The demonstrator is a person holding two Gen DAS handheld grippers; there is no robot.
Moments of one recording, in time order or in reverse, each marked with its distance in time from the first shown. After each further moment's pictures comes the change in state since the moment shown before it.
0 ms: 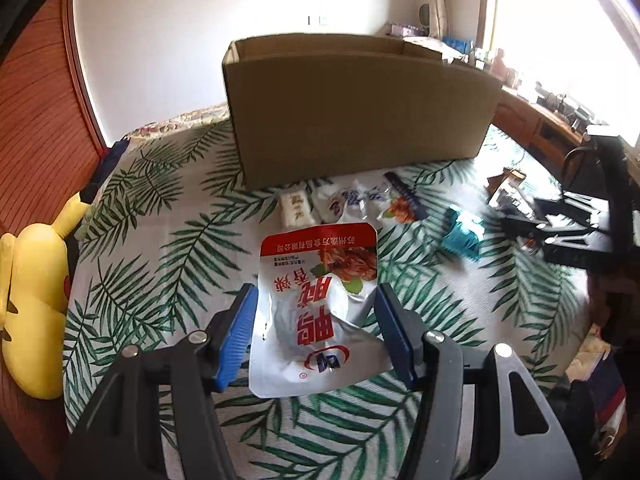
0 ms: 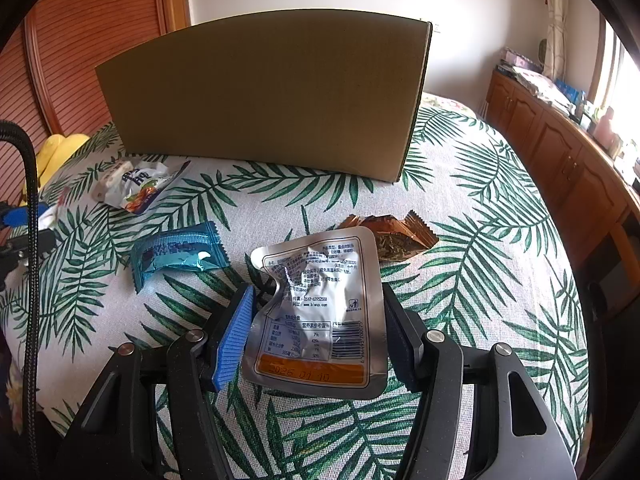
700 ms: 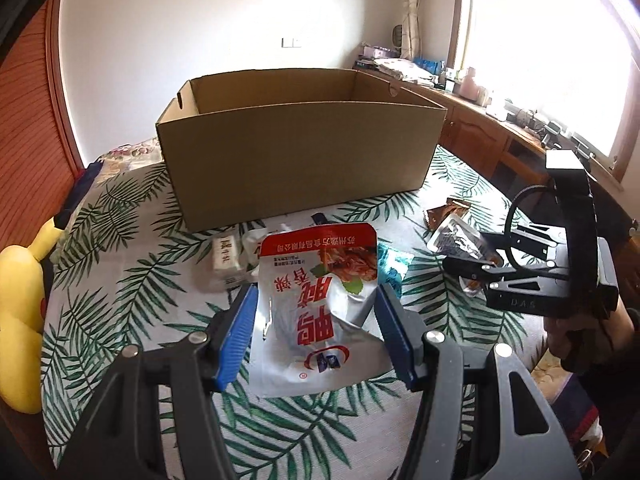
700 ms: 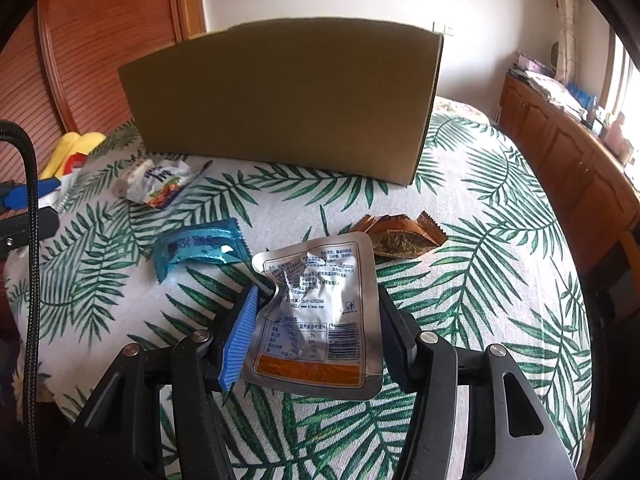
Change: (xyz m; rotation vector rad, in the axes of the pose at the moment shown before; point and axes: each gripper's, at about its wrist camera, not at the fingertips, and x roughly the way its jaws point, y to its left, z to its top) left arm -0.016 -0.043 0.020 0.010 -0.076 -0.100; right arm -0.009 -0.003 0.001 -0.015 -0.026 0.054
